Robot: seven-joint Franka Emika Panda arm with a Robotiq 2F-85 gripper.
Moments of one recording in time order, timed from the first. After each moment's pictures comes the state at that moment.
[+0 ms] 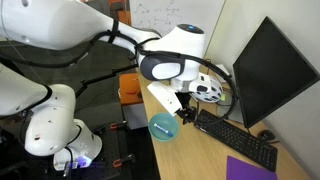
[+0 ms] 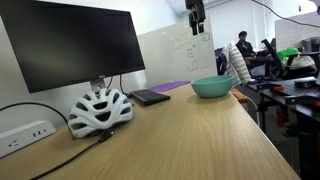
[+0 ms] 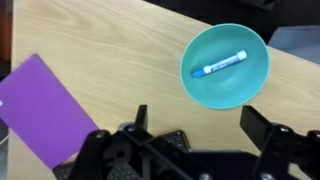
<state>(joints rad) -0.04 -0.36 -0.12 -2.42 -0.19 2.12 -0.33</state>
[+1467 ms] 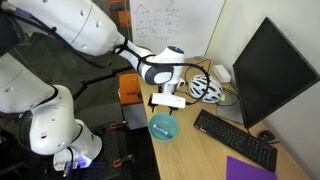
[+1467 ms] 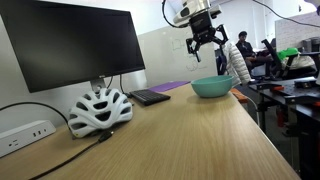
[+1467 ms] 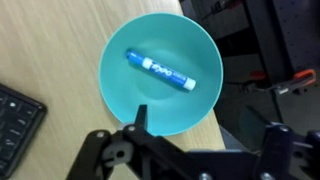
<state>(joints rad) 0.10 -0.16 -0.04 -2.53 -0.18 2.22 -1.00</state>
